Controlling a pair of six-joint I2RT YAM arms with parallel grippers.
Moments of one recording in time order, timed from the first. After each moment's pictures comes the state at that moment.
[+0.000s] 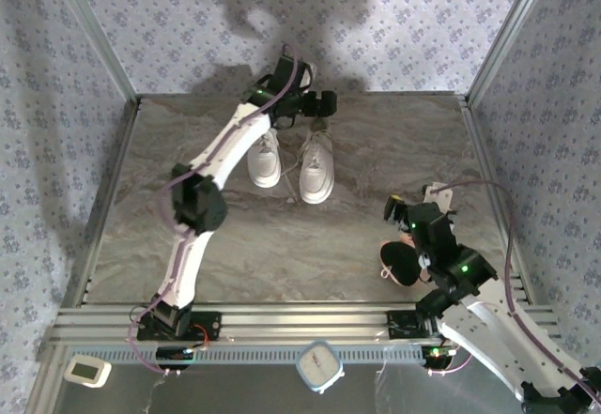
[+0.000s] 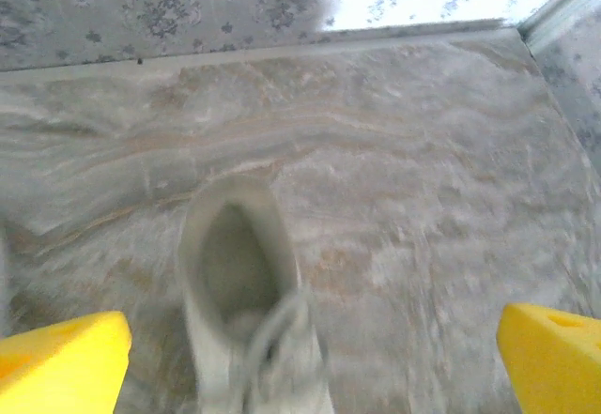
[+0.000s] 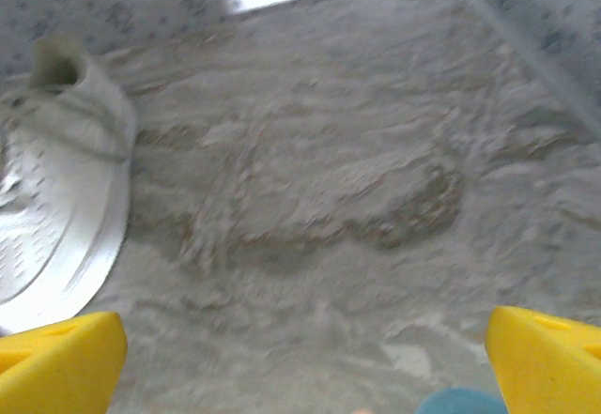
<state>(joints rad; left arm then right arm) -0.59 2.17 2.23 -0.71 0.06 -0.38 0.55 0.57 0.59 -0.58 0.60 0.50</state>
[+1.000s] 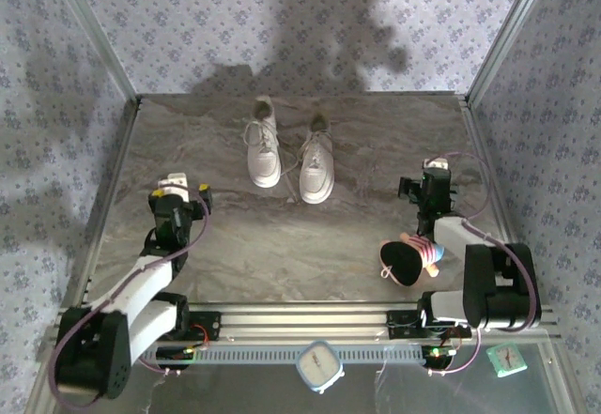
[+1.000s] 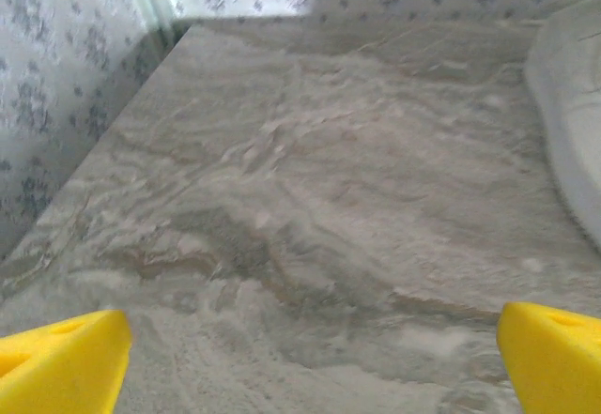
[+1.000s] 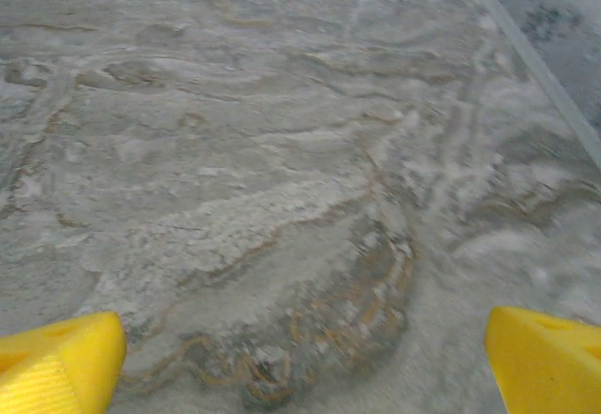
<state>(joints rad) -0.14 1.00 0.24 0.37 -0.29 -0.07 0.02 1.34 0.48 0.27 0.23 0.04</state>
